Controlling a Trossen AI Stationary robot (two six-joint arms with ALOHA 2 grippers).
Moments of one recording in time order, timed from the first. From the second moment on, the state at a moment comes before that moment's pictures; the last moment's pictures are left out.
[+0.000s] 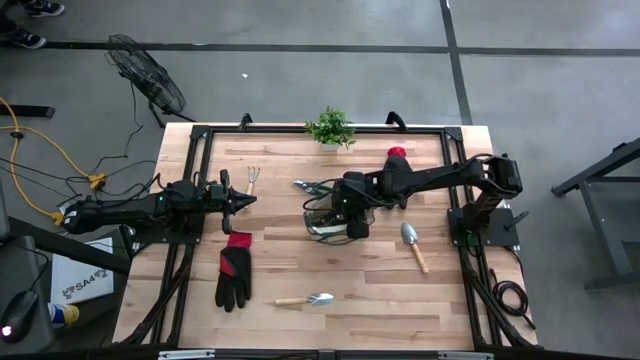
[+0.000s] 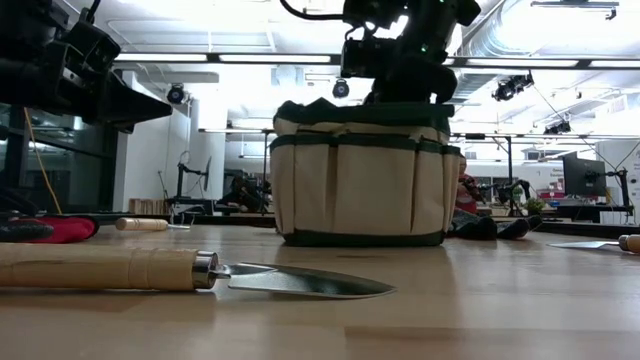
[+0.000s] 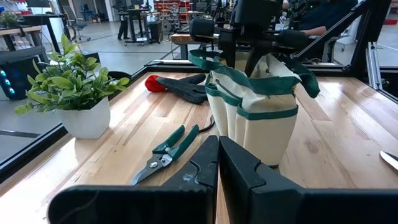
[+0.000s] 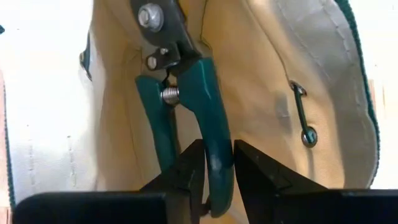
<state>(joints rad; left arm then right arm) 0.11 0.10 0.02 0.00 -0.06 0.02 -0.02 1.73 1.27 -0.66 0.08 -0.09</state>
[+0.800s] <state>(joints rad) 0.11 0.10 0.02 0.00 -0.06 0.02 -0.02 1.72 1.27 -0.67 0.08 0.16</state>
